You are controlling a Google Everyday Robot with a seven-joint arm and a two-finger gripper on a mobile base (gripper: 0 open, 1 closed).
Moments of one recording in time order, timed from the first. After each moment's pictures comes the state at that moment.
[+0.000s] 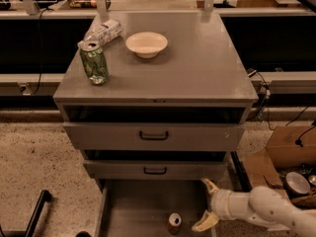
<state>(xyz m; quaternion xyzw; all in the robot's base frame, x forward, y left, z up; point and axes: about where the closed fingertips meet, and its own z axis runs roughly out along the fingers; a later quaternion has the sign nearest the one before) 0.446 -0.163 0.410 -0.54 0.73 0.20 0.37</state>
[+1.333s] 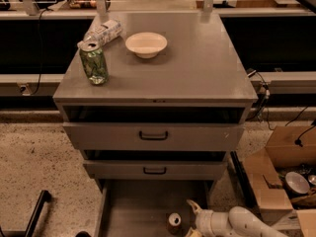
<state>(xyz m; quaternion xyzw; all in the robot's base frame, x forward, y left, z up) 0.426 -0.114 0.237 -0.50 0.73 0.29 0.37</state>
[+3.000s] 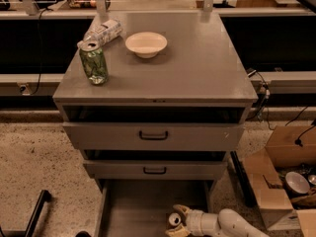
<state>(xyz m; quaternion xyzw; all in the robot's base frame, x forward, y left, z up) 0.445 -0.078 0.202 -0.46 0.73 0.32 0.40</state>
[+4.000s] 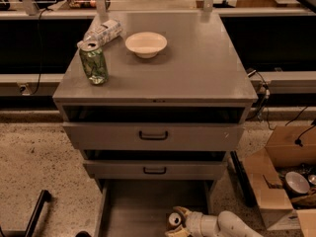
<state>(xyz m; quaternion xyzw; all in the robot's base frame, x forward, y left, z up) 0.444 -0.078 0.180 -0.44 0.73 0.34 0.40</state>
